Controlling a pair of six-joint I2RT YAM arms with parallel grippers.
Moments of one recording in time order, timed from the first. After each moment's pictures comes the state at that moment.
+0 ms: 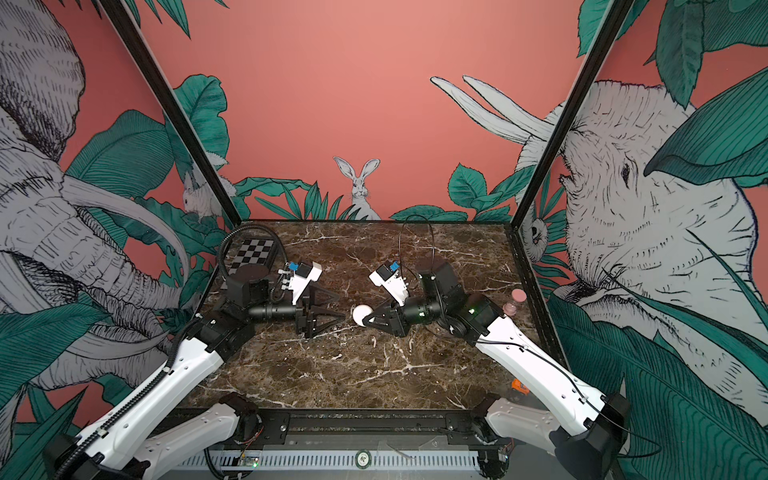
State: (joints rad) left arm -0.52 0.94 0.85 -0.26 0.93 -0.19; right arm 0.72 1.11 1.10 -0.57 -0.76 0.19
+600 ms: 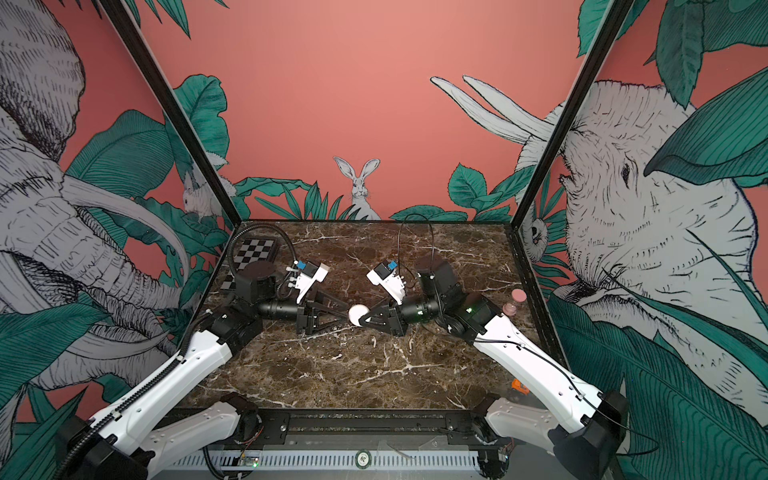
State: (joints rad) left arm -0.52 1.00 0.83 -0.16 1.10 -0.29; right arm 0.73 1.13 1.10 -0.50 -0.82 0.23
